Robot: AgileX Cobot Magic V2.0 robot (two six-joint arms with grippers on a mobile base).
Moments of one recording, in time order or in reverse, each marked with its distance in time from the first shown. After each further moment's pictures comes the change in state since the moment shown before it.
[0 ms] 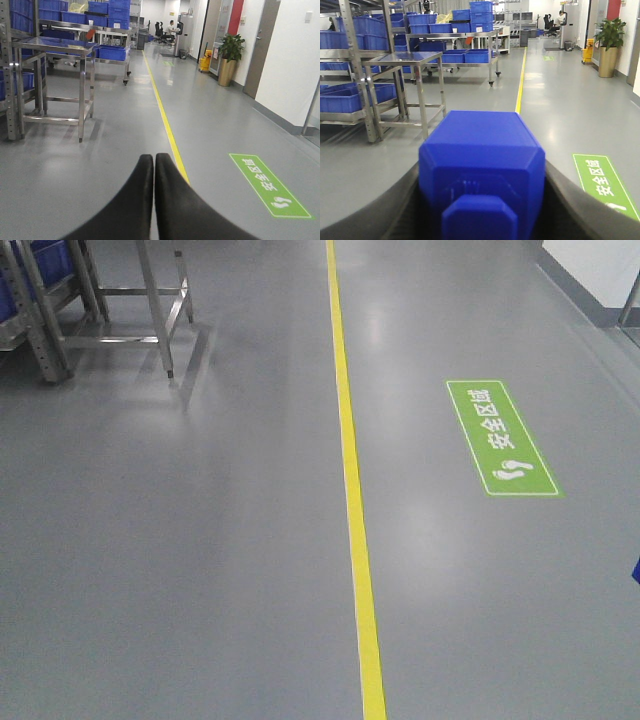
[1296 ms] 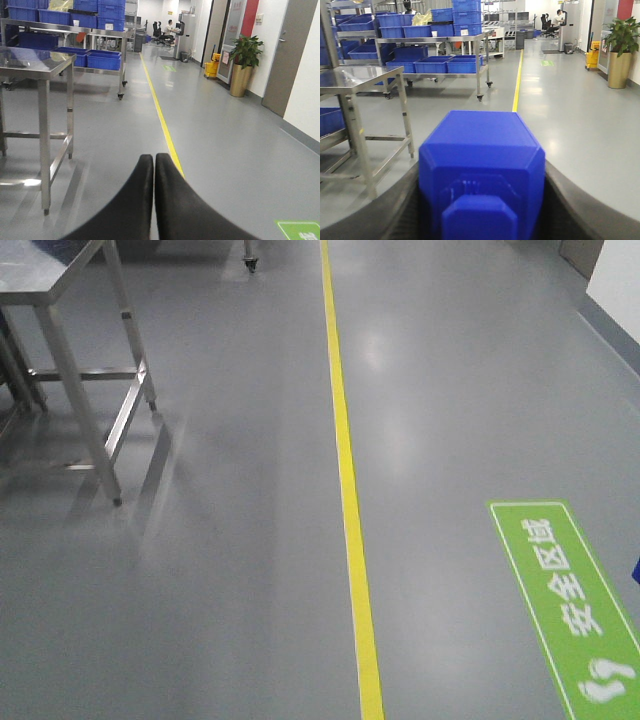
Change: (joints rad) left arm 0.000 0.000 0.000 0.000 0.000 0.000; right arm 0.000 0.000 0.000 0.000 0.000 0.000
